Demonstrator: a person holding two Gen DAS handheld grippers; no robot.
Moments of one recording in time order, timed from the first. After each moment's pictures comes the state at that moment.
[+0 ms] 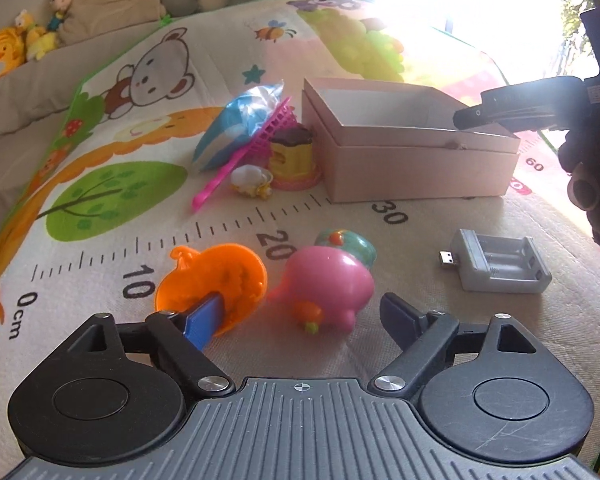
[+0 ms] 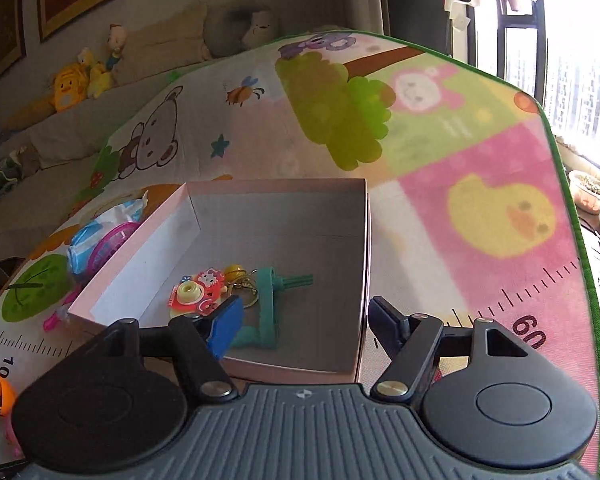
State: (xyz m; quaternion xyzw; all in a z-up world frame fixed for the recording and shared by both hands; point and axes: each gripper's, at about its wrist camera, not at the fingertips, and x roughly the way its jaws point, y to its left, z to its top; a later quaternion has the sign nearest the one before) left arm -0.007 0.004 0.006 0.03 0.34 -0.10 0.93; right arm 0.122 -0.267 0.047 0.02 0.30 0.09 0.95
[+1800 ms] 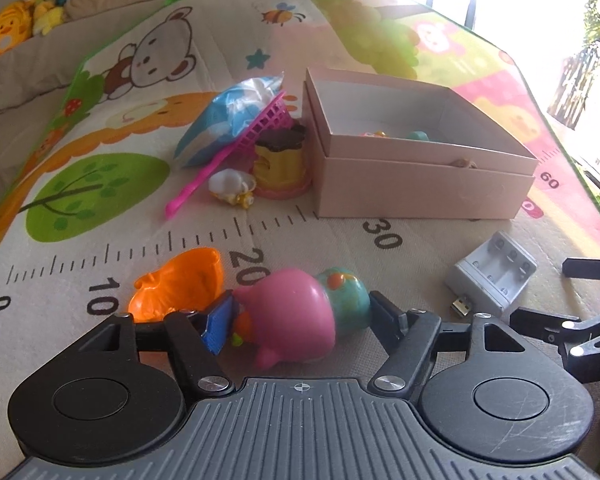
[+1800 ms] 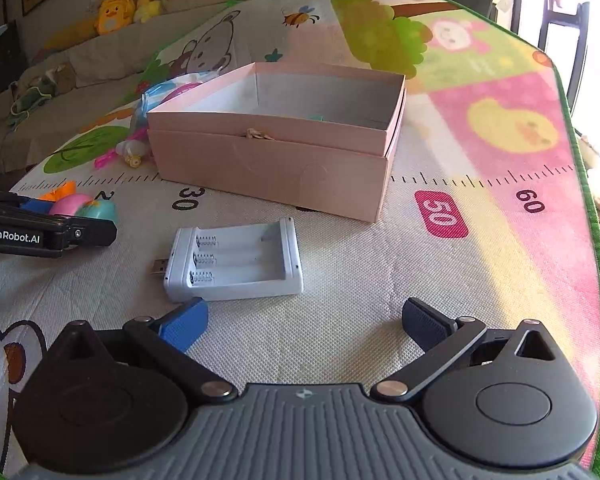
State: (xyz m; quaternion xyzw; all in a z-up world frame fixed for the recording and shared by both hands) left arm 0.022 -0.021 0.010 0.01 0.37 -0.08 0.92; right arm 0.022 -0.264 0.000 -0.04 0.37 0.13 0.92
